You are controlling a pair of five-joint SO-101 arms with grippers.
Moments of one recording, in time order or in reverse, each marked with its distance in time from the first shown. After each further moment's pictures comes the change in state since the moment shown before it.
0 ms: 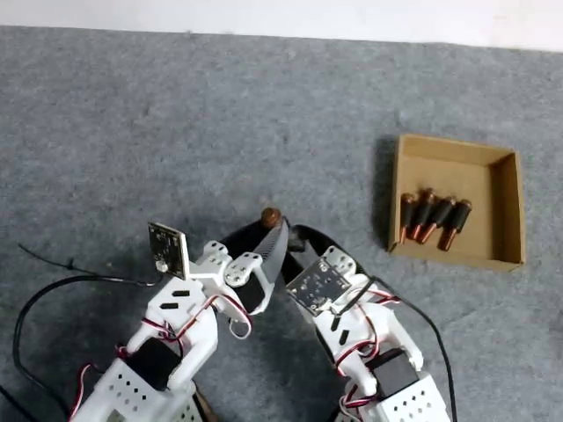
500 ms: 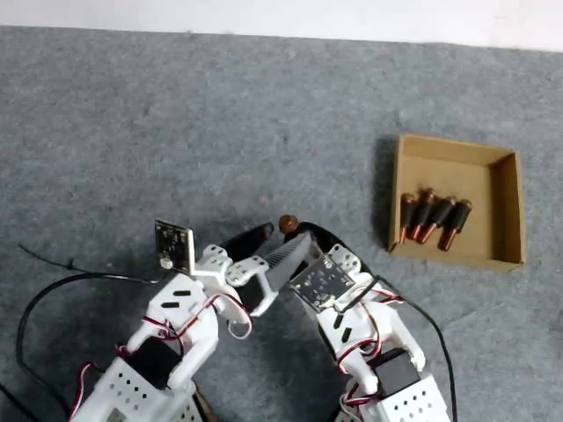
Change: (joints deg) left arm -1.0 0.0 0.0 3.8 1.9; right arm 1.7 0.0 0.0 0.0 0.1
